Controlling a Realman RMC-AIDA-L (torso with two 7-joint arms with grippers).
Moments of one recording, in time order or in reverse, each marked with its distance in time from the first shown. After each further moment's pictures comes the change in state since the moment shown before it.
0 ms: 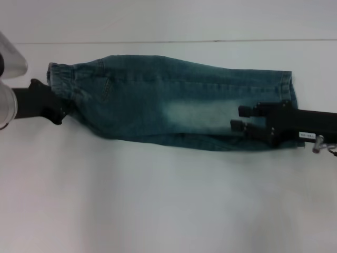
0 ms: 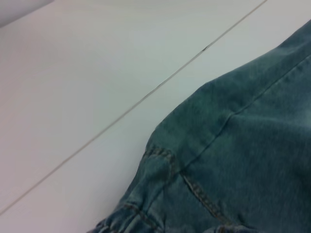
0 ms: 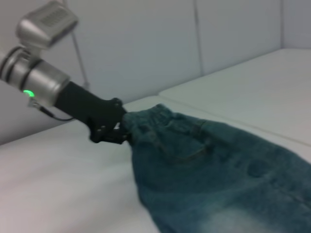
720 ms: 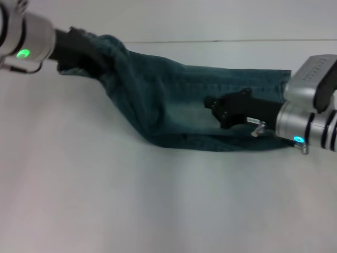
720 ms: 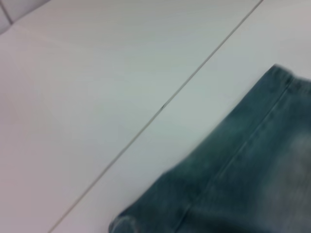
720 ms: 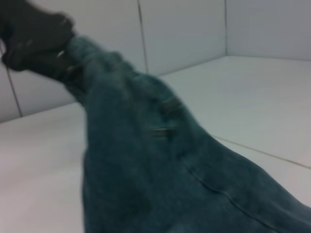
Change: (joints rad) left arm -0.193 0.001 0.146 0.287 0.189 0.274 -0.446; right arm 0.205 0.017 -0.002 0.420 0.211 0.412 -0.314
